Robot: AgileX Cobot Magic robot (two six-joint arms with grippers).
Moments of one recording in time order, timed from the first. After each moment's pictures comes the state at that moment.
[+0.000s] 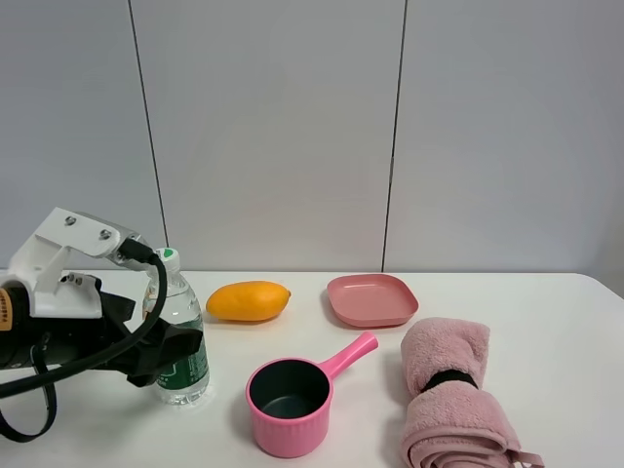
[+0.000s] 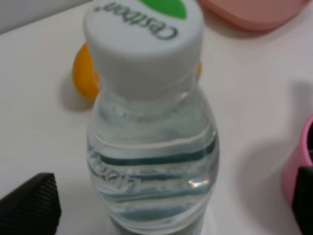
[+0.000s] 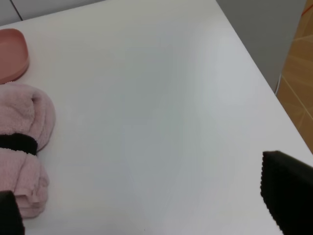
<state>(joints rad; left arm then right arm) -0.35 1.68 -0.36 0.29 -0.79 -0.15 -0.04 0.00 -0.50 -0.04 1.06 0.06</state>
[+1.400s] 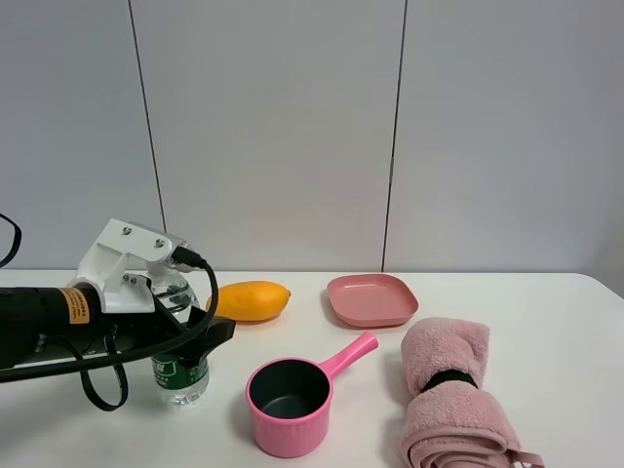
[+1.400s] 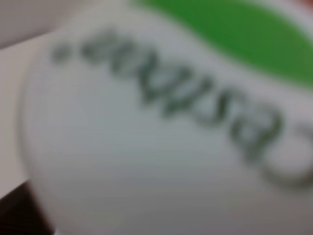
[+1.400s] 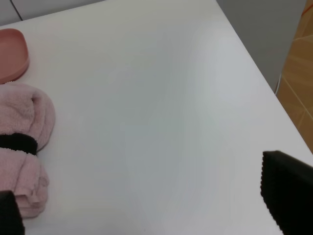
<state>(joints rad) -0.35 1.91 -0.54 0.28 -0.90 -0.11 -0.04 0.00 -0.50 -0.04 1.06 0.06</state>
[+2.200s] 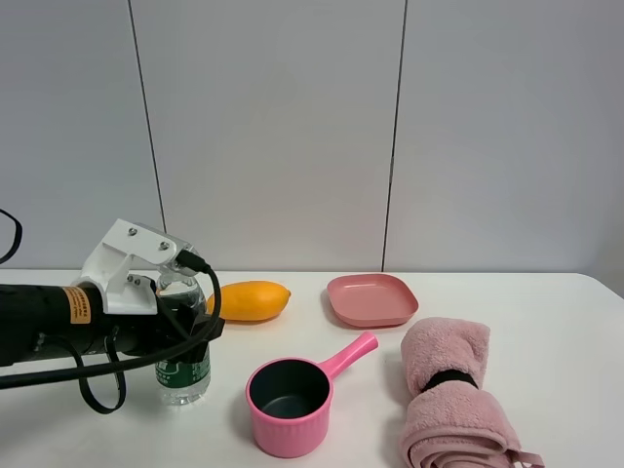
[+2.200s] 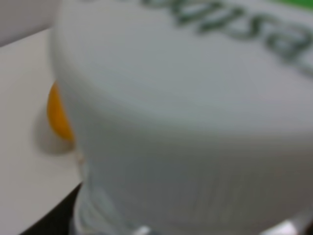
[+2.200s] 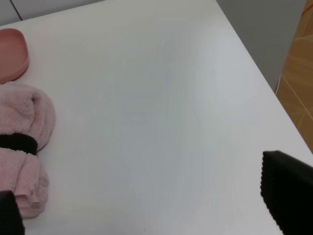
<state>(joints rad) -0.35 1.88 -0.55 0.33 -0.85 -0.11 -0.04 0.00 -0.50 -0.04 1.06 0.06</state>
